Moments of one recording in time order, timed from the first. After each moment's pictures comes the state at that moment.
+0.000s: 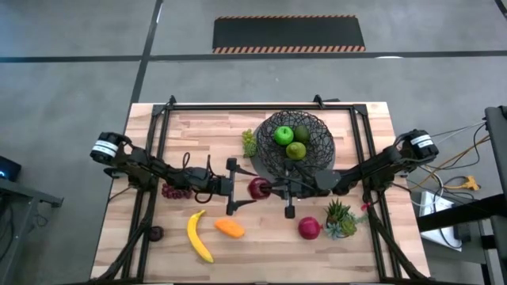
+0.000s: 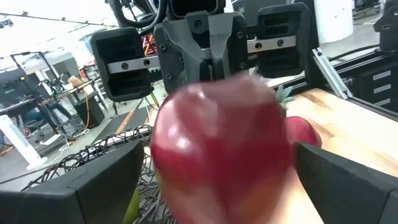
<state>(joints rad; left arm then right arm) -0.21 1.57 0.56 1.04 -0.17 0.32 0.27 1.56 0.66 0.94 0.25 -0.20</state>
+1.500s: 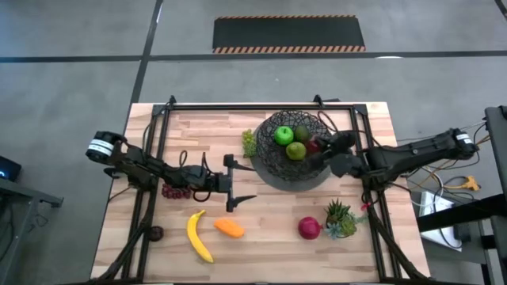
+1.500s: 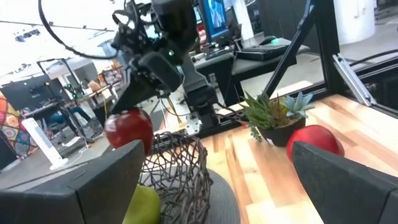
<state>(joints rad) -0.21 1.52 0.55 1.04 -0.22 0.35 0.16 0.96 0.66 -0.46 0.96 0.71</state>
